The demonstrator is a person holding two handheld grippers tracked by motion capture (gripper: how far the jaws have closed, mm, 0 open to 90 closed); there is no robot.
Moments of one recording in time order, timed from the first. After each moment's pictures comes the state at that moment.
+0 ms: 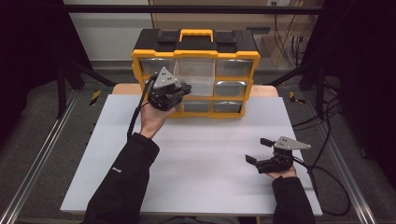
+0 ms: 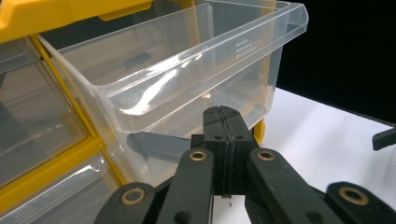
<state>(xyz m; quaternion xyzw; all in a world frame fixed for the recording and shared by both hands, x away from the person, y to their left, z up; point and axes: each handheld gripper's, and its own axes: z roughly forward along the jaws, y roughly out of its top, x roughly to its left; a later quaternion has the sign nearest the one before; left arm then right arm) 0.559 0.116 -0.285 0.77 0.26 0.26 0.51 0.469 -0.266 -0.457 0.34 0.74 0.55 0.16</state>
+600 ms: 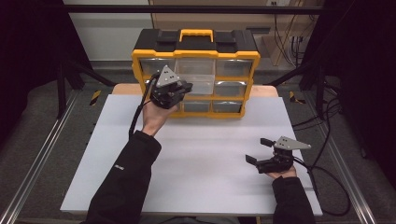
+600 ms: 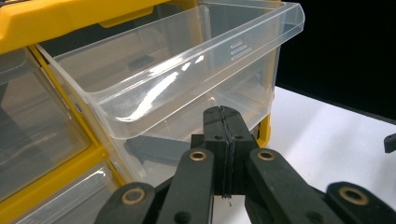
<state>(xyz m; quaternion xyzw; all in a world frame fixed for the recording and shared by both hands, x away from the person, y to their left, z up) 0.566 0.113 -0.284 0.77 0.26 0.27 0.51 0.469 -0.266 -0.456 0.34 0.74 0.55 0.16</state>
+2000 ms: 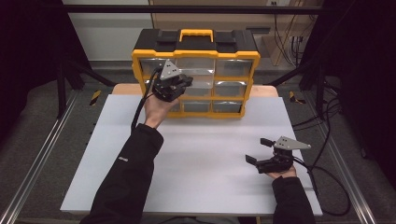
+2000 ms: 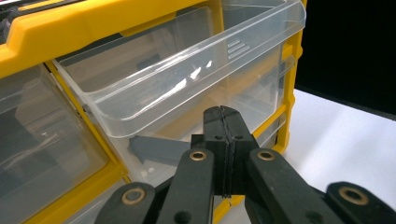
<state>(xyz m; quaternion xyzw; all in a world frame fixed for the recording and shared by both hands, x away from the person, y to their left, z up) 0.588 0.108 -0.282 0.78 0.26 0.29 0.50 0.469 -0.266 -0.457 0.34 0.74 0.55 0.16</state>
